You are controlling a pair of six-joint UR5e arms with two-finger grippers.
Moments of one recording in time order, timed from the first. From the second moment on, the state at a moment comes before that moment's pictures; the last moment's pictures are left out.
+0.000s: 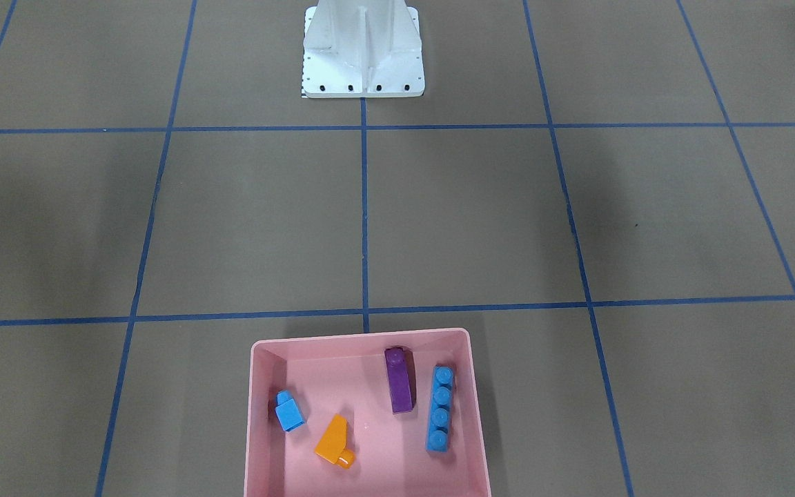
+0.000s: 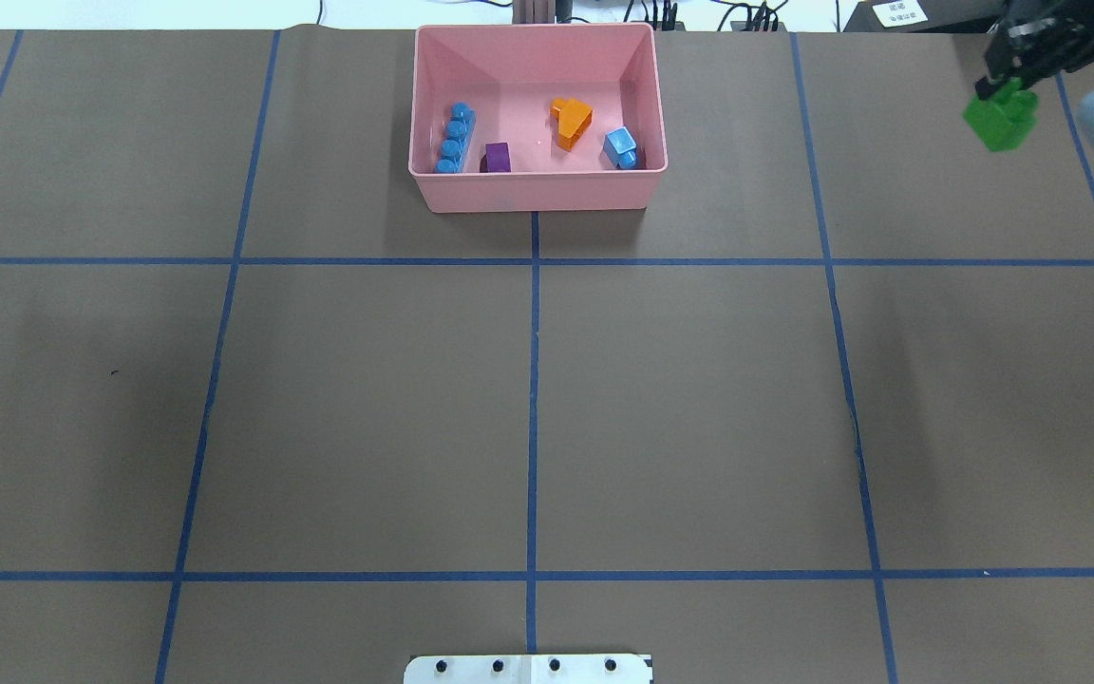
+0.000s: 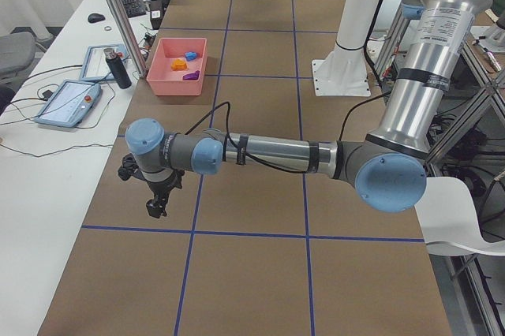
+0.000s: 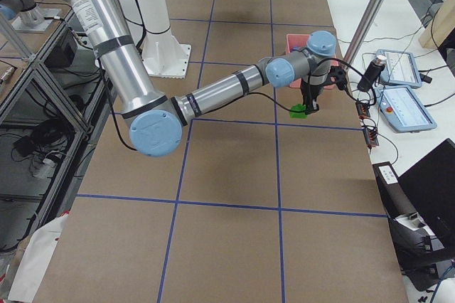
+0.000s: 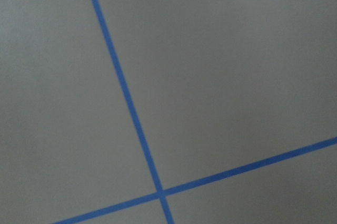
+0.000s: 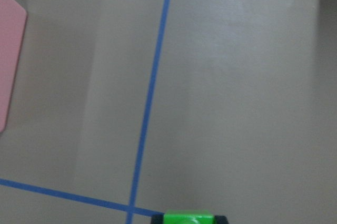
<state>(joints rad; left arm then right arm) -1.54 -1.84 -1.38 -1.64 -2.33 0.17 1.25 -1.05 1.53 -1.55 2.31 0.44</state>
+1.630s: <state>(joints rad) -1.55 -1.81 -1.46 -1.65 -2.34 0.17 0.87 -0.27 0.64 -1.18 1.88 1.10</state>
